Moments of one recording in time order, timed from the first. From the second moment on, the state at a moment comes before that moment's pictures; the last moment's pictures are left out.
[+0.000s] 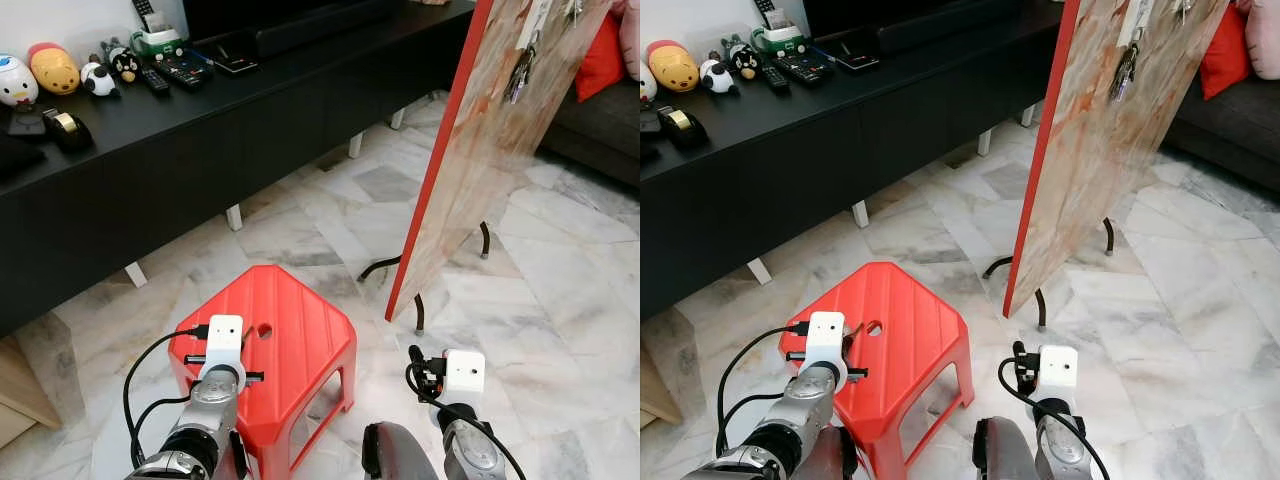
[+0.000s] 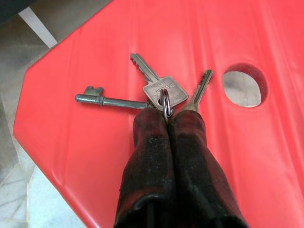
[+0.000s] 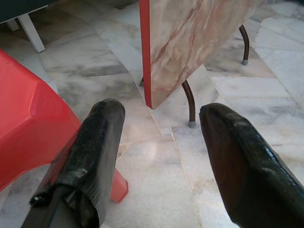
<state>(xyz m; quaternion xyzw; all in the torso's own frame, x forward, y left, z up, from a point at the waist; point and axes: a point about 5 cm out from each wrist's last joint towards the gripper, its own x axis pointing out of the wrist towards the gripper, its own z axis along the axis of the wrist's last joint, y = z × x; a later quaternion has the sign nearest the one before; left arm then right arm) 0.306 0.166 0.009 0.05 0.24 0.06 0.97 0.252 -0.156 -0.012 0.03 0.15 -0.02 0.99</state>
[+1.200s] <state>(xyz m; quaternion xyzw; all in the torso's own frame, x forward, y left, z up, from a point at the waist) 0.266 0.179 0.052 -0.06 -0.01 0.04 1.00 0.252 -0.166 -0.011 0.06 0.15 -0.03 0.99</state>
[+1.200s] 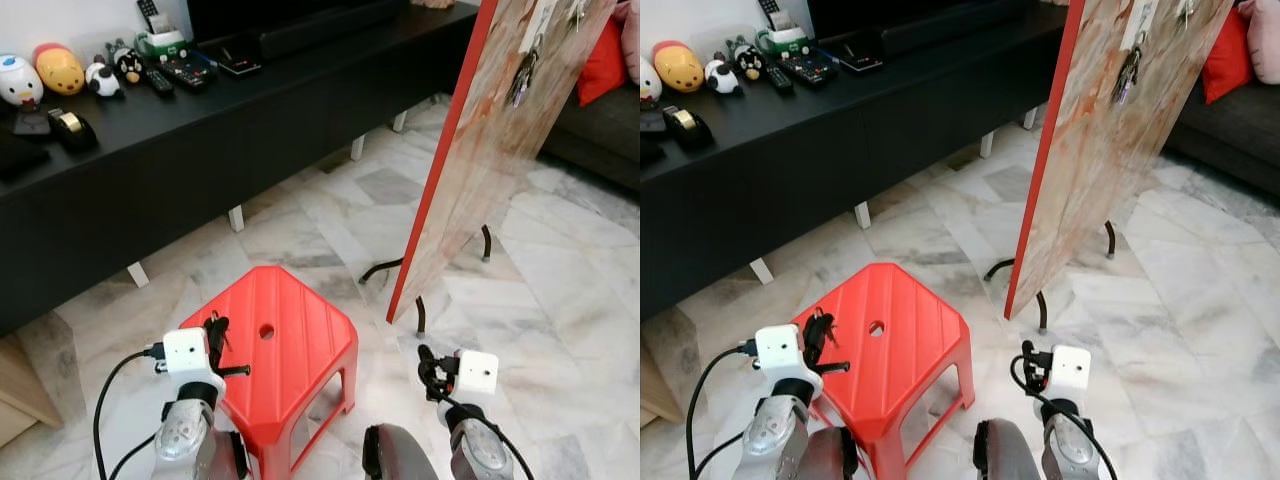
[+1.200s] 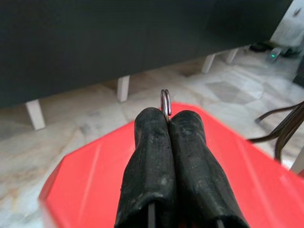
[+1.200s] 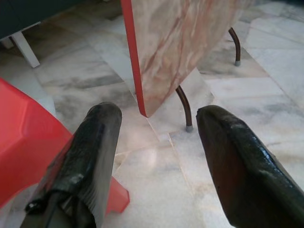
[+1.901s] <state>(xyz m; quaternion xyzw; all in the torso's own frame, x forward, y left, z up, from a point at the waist) 0.260 0.174 0.057 -0.05 -0.01 0.01 1.00 0.251 -0.162 -0.006 0.08 0.13 -0.02 0.99</state>
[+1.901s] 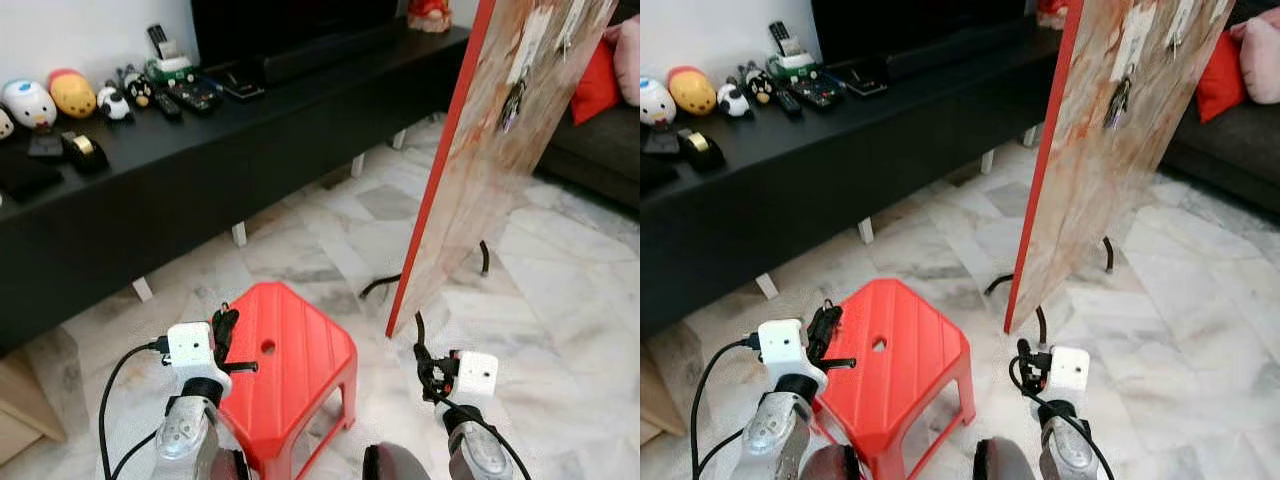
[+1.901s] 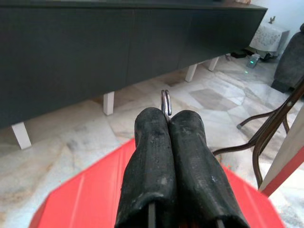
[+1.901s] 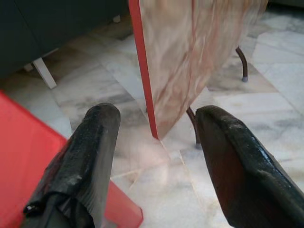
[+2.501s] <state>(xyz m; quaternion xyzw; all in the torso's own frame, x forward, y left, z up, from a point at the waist) 0.257 0.185 0.045 -0.03 0.02 0.01 1.00 0.255 -0.164 0.000 0.07 0.12 -0.02 0.99</state>
